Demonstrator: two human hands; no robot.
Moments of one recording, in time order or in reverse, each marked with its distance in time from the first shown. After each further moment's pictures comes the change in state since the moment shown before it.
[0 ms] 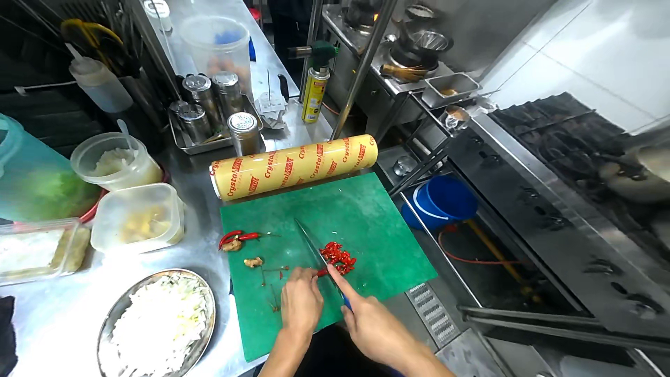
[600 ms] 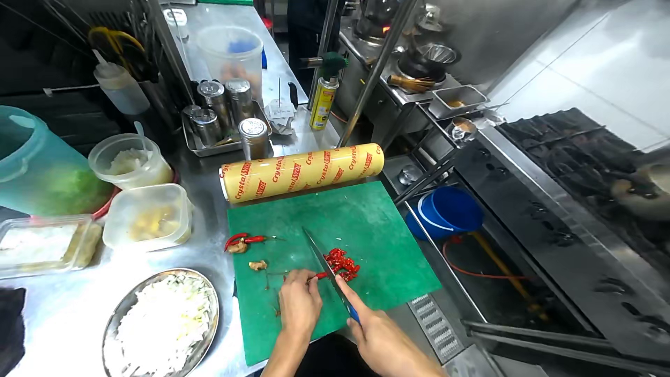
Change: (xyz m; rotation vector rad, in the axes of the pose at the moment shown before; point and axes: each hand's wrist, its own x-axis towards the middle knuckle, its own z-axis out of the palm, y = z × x) left_hand 0.003 -0.012 0.007 -0.119 0.203 -0.004; right_hand -0.011 0.006 0.000 0.026 -0.035 0.005
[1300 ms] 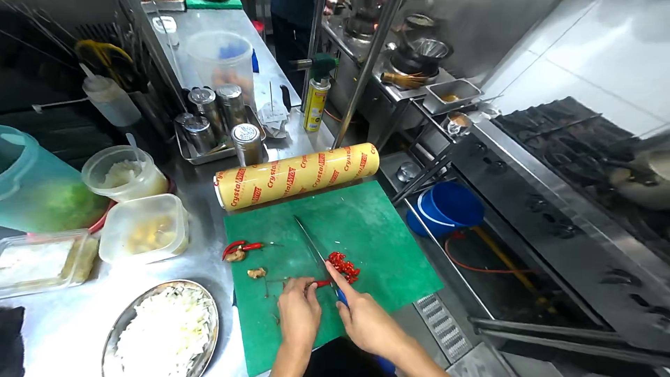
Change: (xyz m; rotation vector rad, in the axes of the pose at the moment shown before) left_hand -0.001 0.003 -0.004 -0.024 0.011 0.000; right_hand 0.038 -0.007 -0.006 0.070 0.083 -0.062
